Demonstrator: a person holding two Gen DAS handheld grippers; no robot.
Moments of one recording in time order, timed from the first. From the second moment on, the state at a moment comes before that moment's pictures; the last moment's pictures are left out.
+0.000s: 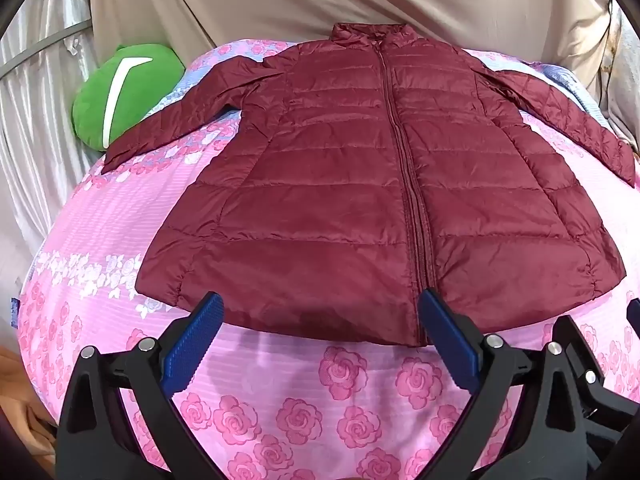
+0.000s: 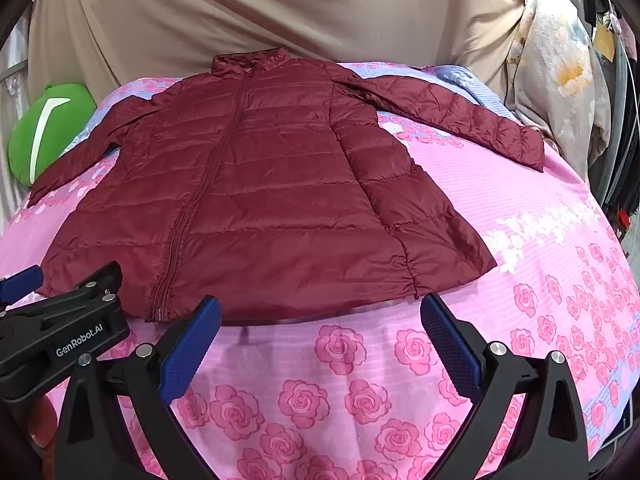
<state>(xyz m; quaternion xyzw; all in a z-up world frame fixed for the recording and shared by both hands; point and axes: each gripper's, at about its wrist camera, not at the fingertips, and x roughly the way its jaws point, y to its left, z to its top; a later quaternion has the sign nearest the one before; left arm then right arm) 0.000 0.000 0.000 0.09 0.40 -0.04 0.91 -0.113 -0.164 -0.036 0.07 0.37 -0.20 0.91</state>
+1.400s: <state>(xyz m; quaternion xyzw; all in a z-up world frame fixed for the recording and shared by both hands) 0.002 0.000 -0.017 0.09 0.41 -0.04 0.91 -0.109 -0.173 -0.049 0.07 0.37 -0.19 0.91</state>
